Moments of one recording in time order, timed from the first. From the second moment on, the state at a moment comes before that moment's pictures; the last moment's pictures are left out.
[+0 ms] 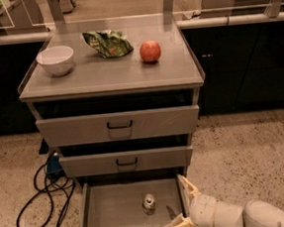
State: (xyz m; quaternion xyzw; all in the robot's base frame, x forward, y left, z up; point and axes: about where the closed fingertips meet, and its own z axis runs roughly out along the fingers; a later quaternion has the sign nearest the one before) arm 0.420 -0.075 0.557 -0.40 0.71 0.28 0.51
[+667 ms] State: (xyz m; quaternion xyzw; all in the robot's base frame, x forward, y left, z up) arm 0.492 -0.035 0.516 -0.41 0.71 0.21 0.54
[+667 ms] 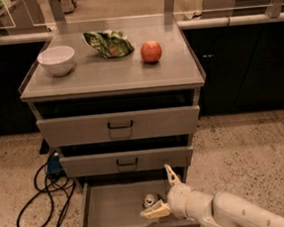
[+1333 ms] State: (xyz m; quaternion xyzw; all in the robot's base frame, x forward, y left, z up) arm 0.520 0.039 0.489 -0.52 0.68 0.12 0.50
